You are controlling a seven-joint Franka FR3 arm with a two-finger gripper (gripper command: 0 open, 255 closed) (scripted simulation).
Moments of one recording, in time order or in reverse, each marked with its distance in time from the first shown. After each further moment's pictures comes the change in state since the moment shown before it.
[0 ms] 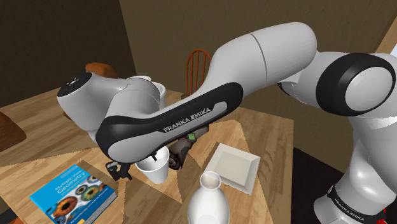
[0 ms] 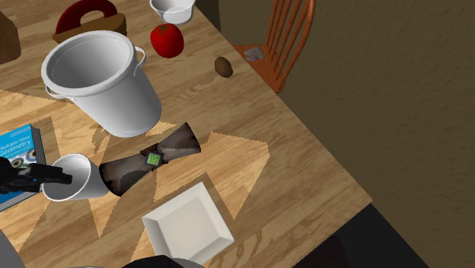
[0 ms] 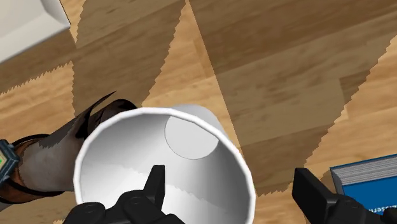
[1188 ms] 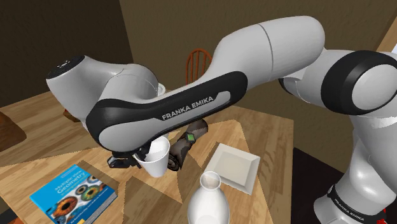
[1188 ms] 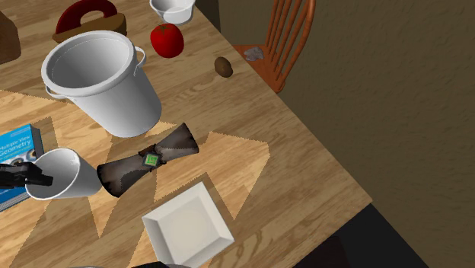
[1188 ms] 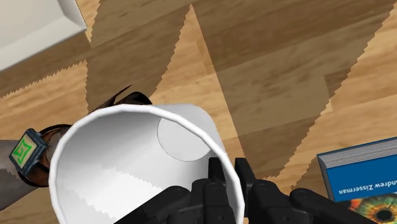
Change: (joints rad) arm 0.008 -0.017 0.006 0.054 0.009 -0.060 -0.017
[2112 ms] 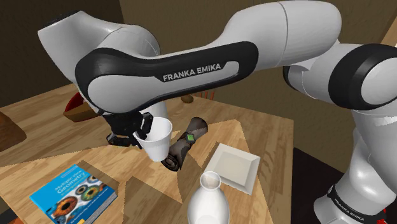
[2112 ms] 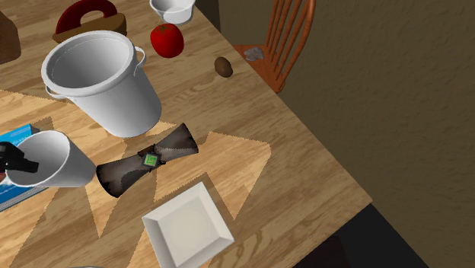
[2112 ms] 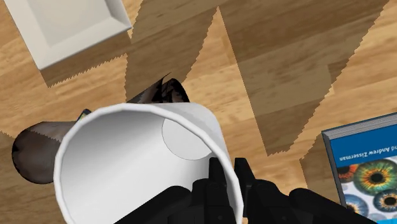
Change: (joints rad) arm -0.009 -0.041 -0.001 0.109 0.014 -0.143 -0.060
